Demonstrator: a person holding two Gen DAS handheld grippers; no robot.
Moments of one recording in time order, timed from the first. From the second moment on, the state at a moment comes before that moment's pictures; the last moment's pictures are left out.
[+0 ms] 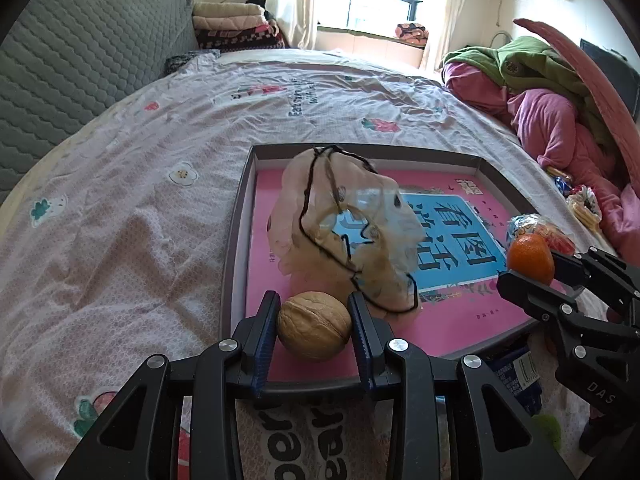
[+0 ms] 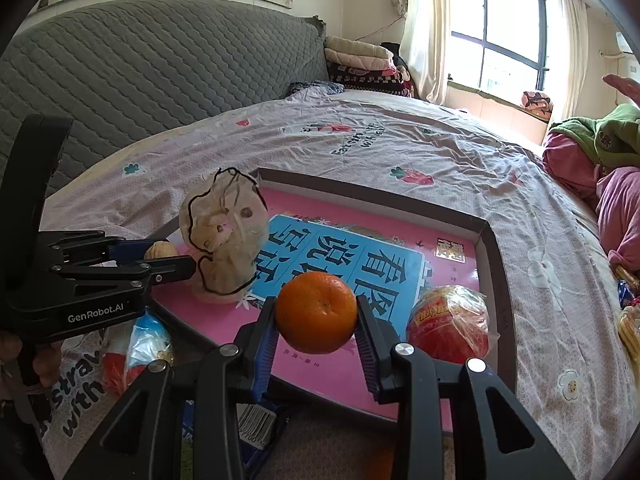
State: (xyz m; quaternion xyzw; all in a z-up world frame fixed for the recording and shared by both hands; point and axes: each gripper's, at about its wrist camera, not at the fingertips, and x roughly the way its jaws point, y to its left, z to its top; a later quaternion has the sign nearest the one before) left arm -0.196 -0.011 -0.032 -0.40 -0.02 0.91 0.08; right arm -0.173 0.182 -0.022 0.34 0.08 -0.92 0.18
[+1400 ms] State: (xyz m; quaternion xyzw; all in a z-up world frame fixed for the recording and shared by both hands) left arm -0.215 0.005 -0.044 -0.42 0.00 0.91 0.08; right arm -0.215 0.184 -0.045 0.43 0.07 -0.88 0.17
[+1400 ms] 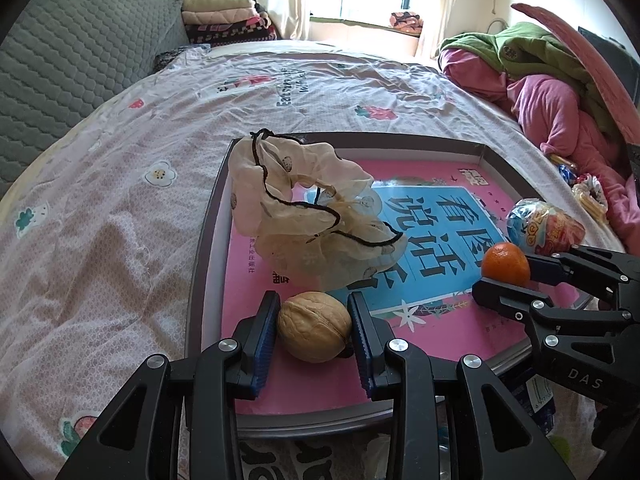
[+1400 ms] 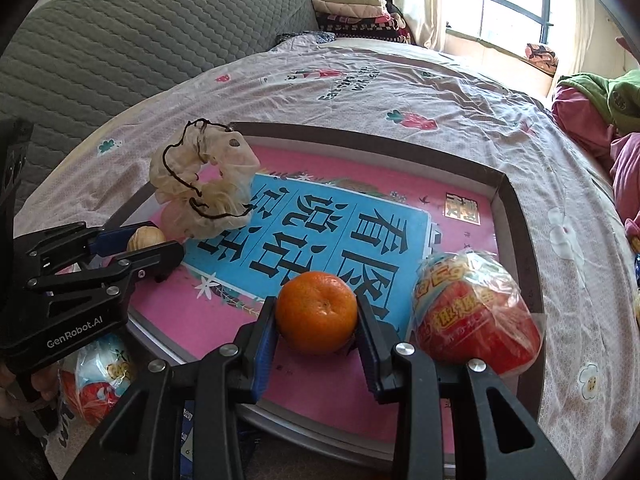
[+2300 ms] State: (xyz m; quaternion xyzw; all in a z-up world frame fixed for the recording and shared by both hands) left arm -0.221 0.025 -0.043 -0.44 0.03 0.89 0.08; right arm -0.214 0.184 -0.042 0.45 0.06 -0.87 0.17
